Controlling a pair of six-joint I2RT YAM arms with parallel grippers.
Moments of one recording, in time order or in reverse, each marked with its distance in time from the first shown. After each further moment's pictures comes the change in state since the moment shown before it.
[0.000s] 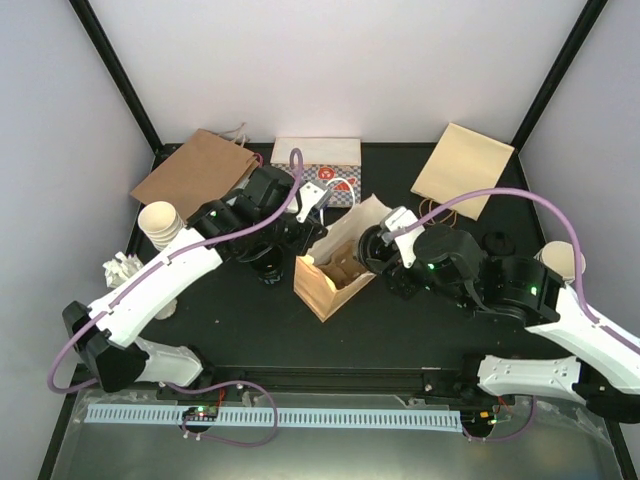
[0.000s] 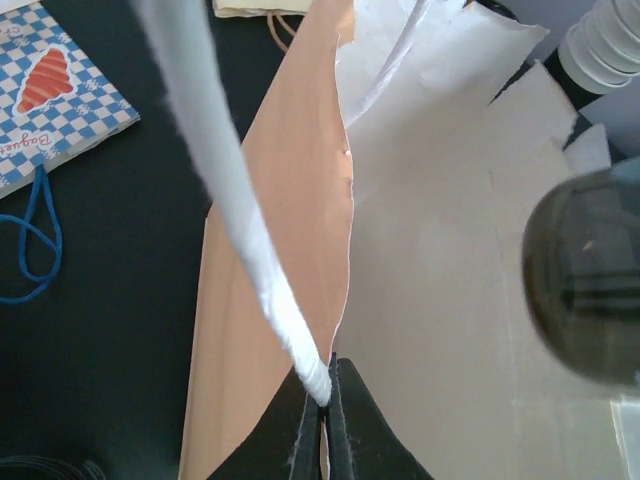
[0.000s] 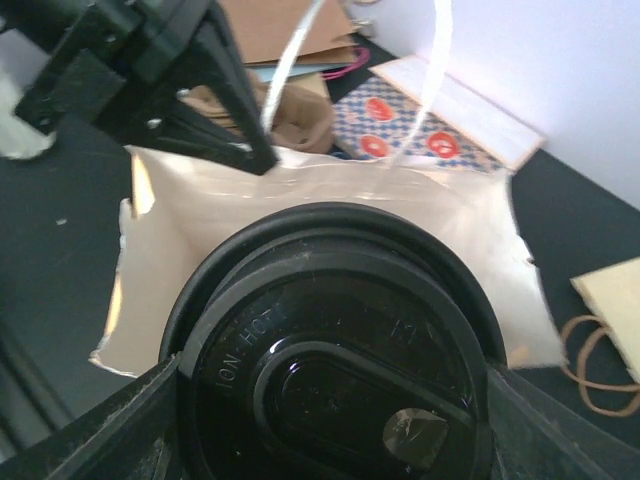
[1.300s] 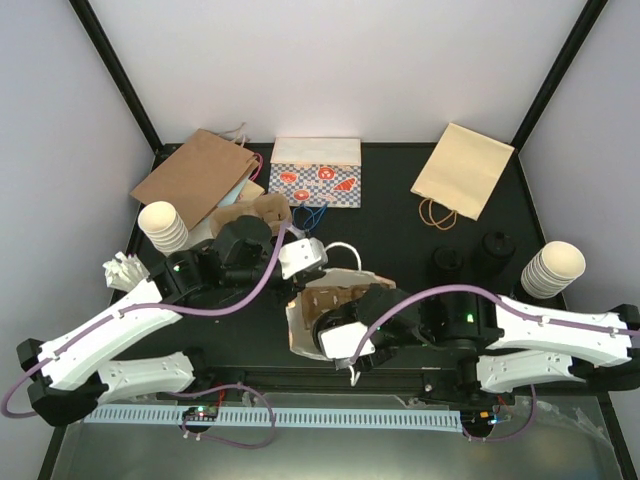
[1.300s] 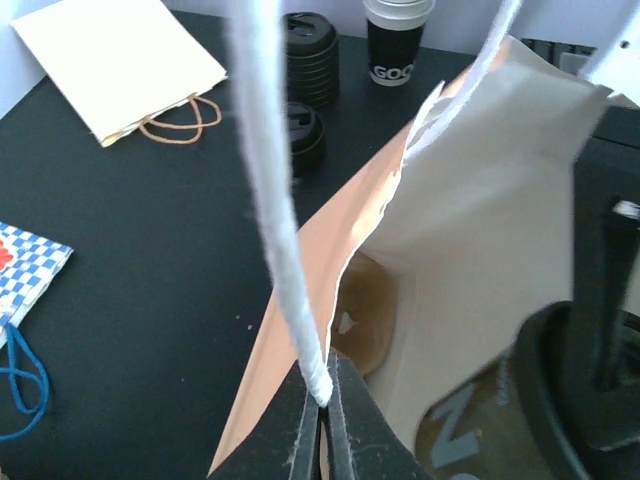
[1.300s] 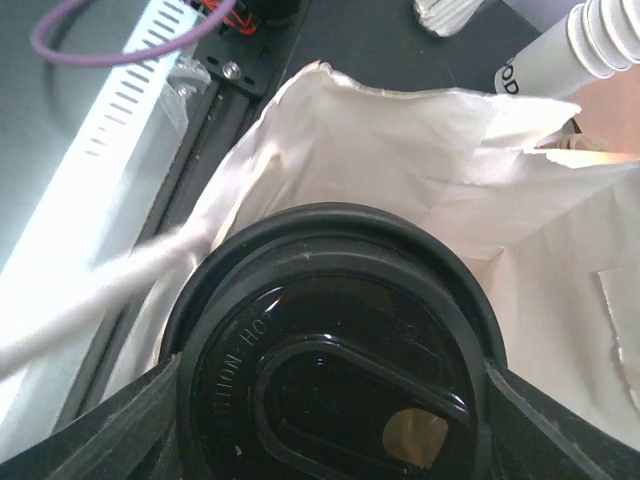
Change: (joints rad) left arm -0.202 -0.333 -0.249 0.090 -0.004 0.332; right arm 0.301 0.058 -0.220 0.117 -0.365 -0.756
